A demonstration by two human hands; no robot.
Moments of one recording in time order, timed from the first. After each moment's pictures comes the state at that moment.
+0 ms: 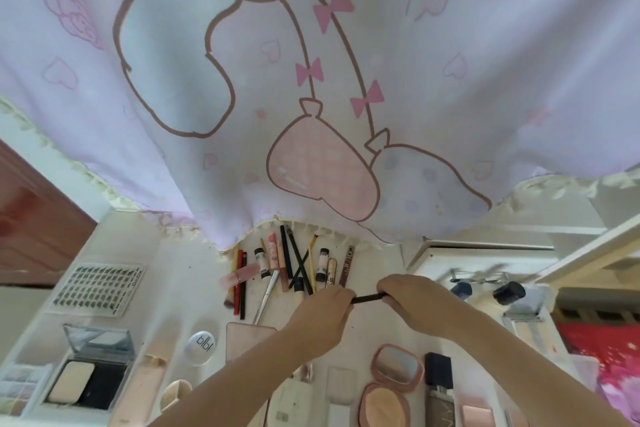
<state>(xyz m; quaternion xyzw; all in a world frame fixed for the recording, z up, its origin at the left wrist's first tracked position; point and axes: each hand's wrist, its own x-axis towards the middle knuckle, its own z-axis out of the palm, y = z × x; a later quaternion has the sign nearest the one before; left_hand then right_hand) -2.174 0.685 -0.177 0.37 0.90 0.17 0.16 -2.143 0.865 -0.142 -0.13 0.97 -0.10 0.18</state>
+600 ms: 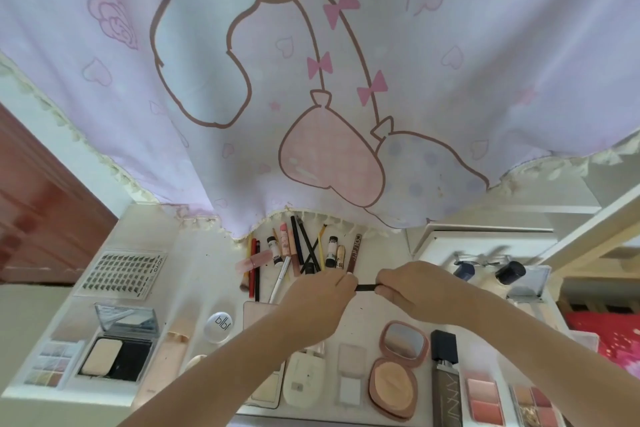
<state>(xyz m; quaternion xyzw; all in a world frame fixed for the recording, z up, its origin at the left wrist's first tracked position) -2.151 0.655 -0.122 0.46 0.89 0.09 0.03 -2.119 0.831 -0.093 -0.17 0.96 -0.05 0.21</state>
